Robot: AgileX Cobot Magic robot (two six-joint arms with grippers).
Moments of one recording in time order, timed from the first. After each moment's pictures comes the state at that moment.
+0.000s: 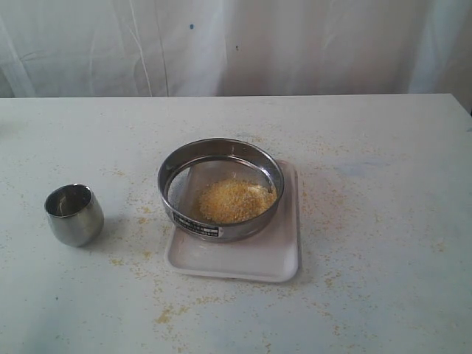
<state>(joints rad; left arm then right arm) 0.05 0.00 0.02 -0.08 0.25 0.22 0.20 0.00 0.00 0.27 0.00 0.01</state>
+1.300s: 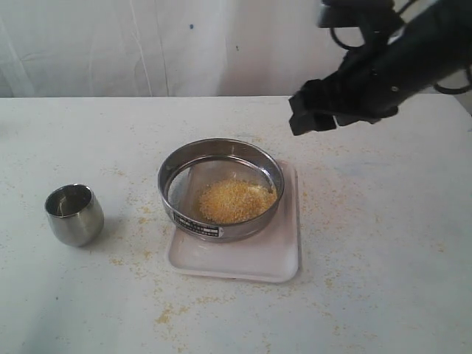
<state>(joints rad) 0.05 0.00 0.02 -0.08 0.25 0.22 0.32 1.55 -1.28 0.32 0.76 -0.30</state>
